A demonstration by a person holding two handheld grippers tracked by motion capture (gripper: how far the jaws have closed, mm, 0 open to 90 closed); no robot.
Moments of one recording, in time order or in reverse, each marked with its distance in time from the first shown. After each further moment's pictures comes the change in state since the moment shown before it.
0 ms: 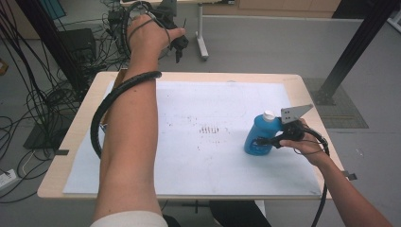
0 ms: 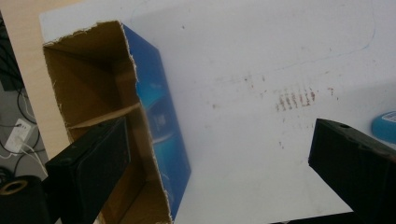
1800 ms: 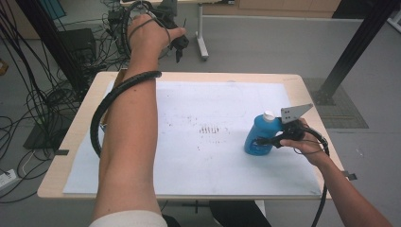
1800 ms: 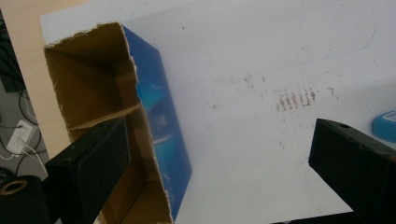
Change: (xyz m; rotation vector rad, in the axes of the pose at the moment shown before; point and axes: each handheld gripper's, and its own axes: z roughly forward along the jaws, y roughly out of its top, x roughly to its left) left arm 0.000 0.000 -0.001 -0.001 0.002 0.008; right arm -0.001 0.000 0.000 0.004 0.009 0.008
